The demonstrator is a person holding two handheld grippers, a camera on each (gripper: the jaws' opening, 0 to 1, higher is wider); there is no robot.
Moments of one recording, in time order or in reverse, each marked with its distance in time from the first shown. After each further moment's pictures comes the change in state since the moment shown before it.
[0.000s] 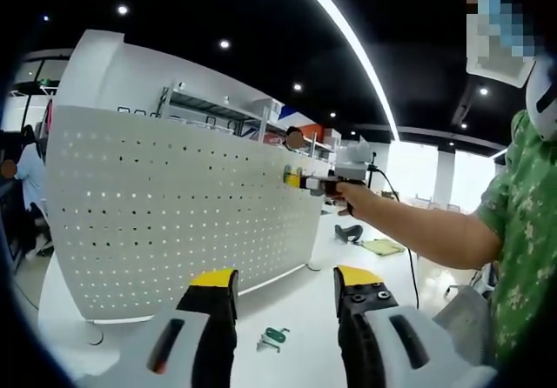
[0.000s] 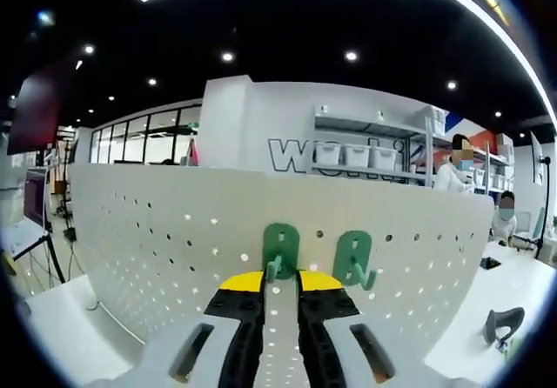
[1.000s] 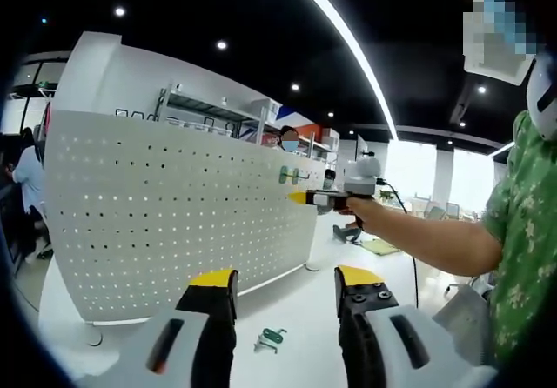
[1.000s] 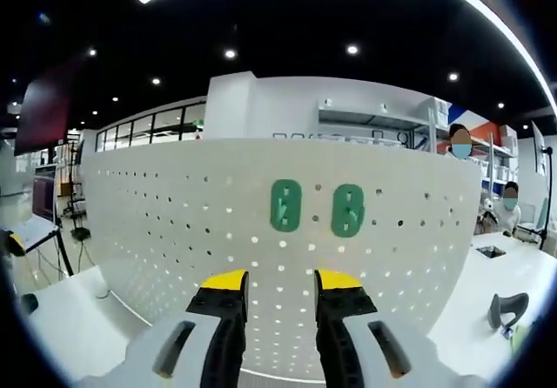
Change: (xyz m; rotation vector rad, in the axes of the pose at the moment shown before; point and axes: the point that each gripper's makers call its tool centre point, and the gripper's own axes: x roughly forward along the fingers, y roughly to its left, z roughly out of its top) left arm 0.000 -0.006 0.002 0.010 -0.003 -0.005; right arm -0.033 0.006 -0.028 0.022 0.019 0.037
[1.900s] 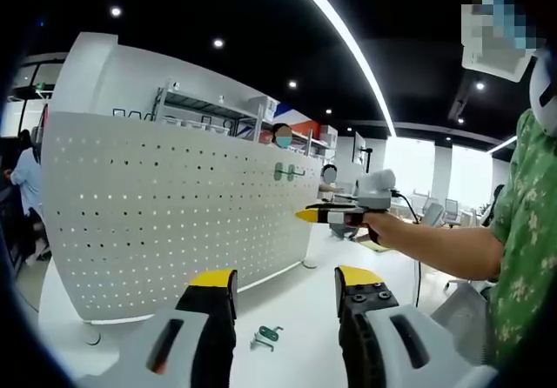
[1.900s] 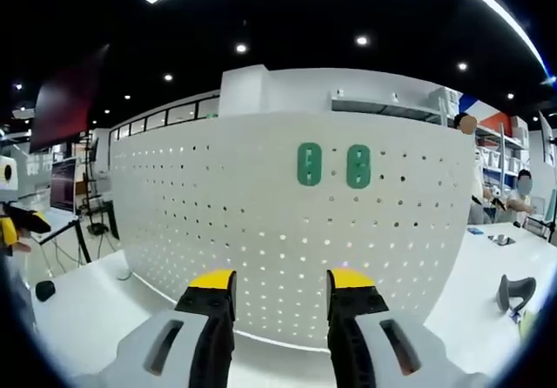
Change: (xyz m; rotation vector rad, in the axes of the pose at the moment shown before) left arm 0.002 -0.010 -0.005 0.009 0.019 -0.006; right arm -0.041 0.024 -0.036 0.022 0.039 0.084
